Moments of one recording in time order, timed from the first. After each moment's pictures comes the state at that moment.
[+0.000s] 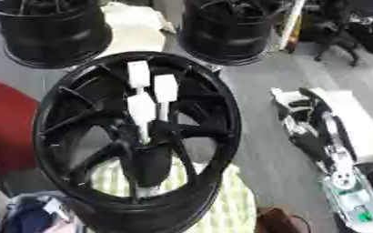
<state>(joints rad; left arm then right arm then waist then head) -0.07 0.19 0.32 -1.79 -0.04 0.18 -0.33 -0.23 -0.46 0.03 -1.57 0.12 -0.18 -0.07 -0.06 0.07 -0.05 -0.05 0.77</state>
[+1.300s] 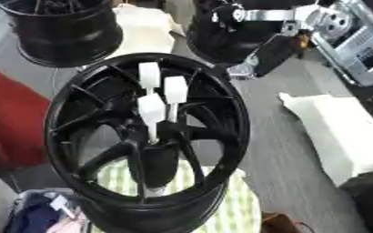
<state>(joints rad) -0.07 0.19 0.29 -1.79 -0.04 0.17 -0.35 -0.88 -0.69 0.42 -1.47 0.07 -0.21 0.82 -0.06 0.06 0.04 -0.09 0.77</state>
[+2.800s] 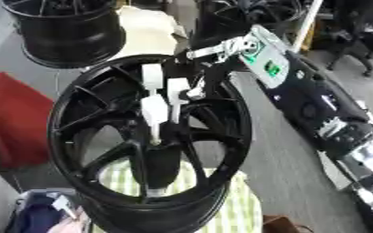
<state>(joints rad) -0.07 0.18 0.29 -1.79 -0.04 0.18 -0.36 -0.99 -0.42 0.44 -1.03 0.41 -0.32 0.86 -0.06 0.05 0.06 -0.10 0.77</state>
